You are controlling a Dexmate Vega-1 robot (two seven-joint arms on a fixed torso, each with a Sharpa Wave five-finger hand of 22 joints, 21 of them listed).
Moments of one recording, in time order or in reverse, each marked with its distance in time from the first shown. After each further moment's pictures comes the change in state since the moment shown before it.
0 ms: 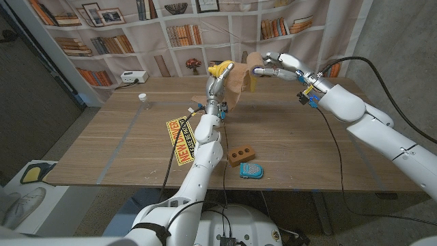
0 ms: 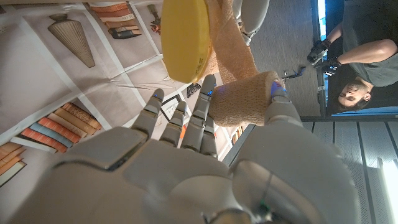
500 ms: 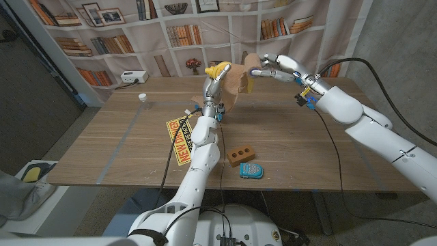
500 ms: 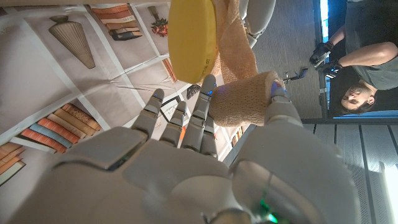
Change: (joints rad) left arm 0.035 0.019 0.002 -0.052 -0.014 0.006 -0.010; left_hand 0.000 0.000 0.000 0.000 -0.001 0.000 0.000 0.004 0.000 0.002 -0.003 -0.007 0.004 0.000 0.000 0.000 0.000 0.000 0.000 0.000 -0.003; right arm -0.013 -0.001 -0.008 -0.027 -0.022 -0.032 -0.025; right_hand 0.001 -0.001 0.000 0.000 0.000 0.000 0.000 0.000 0.000 0.000 0.000 0.000 0.000 0.000 0.000 0.000 0.000 0.000 0.000 0.000 0.000
